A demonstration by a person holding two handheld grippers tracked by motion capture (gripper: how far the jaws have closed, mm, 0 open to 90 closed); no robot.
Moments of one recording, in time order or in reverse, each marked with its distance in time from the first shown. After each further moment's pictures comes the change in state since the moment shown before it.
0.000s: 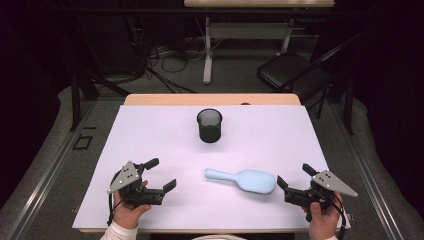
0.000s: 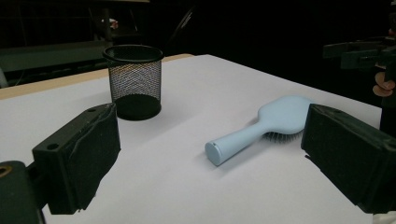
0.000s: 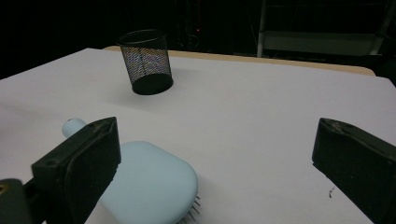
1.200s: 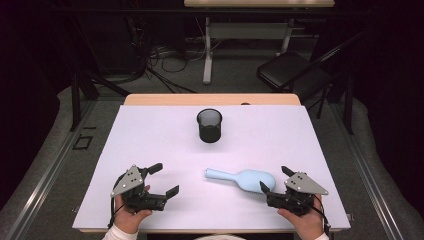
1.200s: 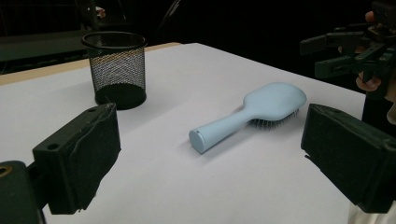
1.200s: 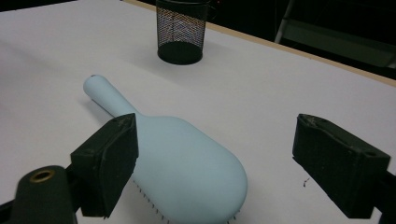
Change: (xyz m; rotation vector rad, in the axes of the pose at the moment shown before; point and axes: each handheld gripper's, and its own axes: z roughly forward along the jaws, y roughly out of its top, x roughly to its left) left arm -0.010 -0.004 -0.001 0.046 -0.038 0.001; right arm 0.042 0.000 0.020 0.124 0.047 -0.208
